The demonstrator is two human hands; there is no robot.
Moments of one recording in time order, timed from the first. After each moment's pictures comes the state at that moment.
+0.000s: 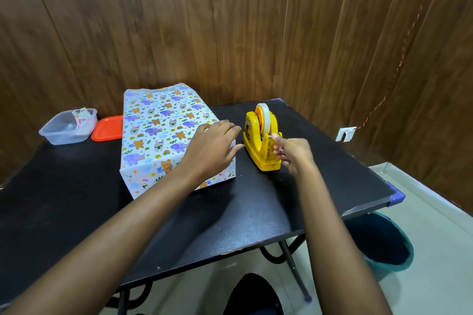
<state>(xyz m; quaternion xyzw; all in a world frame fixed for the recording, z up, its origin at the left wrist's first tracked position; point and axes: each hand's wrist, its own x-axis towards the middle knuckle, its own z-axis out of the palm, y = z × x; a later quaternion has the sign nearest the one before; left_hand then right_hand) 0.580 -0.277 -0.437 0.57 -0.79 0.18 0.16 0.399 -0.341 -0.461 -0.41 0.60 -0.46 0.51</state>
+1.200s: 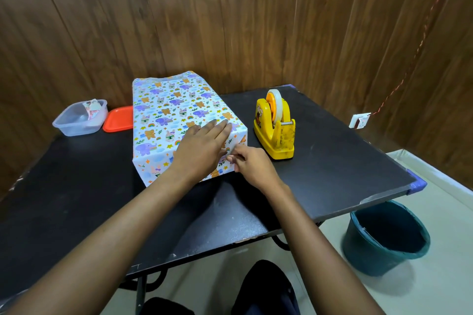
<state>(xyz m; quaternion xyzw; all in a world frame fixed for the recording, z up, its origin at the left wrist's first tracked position) 0.625 -0.271 -0.470 0.57 -0.78 0.24 0.08 0.476 -0.299 -0.509 -0.79 0.45 -0.34 0.25</state>
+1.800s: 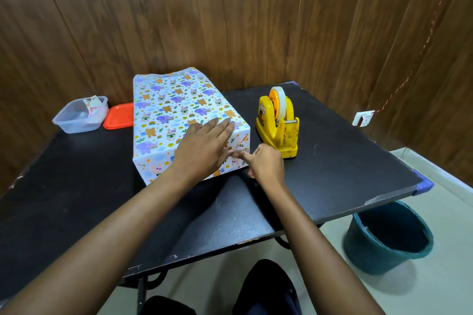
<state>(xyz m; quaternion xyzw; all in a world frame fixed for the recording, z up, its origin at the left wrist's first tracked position) 0.630 -0.276 -0.475 0.54 -0.78 0.30 0.12 0.479 -0.318 -0.527 -0.63 0.64 -0.35 0.27</state>
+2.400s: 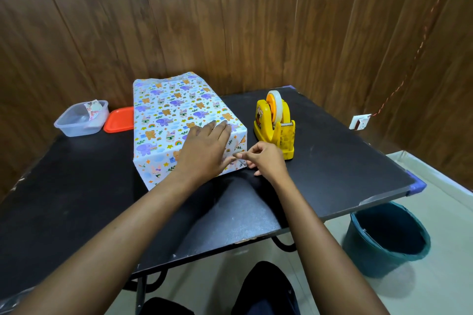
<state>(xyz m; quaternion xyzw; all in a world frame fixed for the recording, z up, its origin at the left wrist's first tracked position) 0.616 -0.268 -0.469 0.59 -0.76 0.27 0.07 0.461 -0.320 -0.514 -0.62 0.53 -0.38 0.42</state>
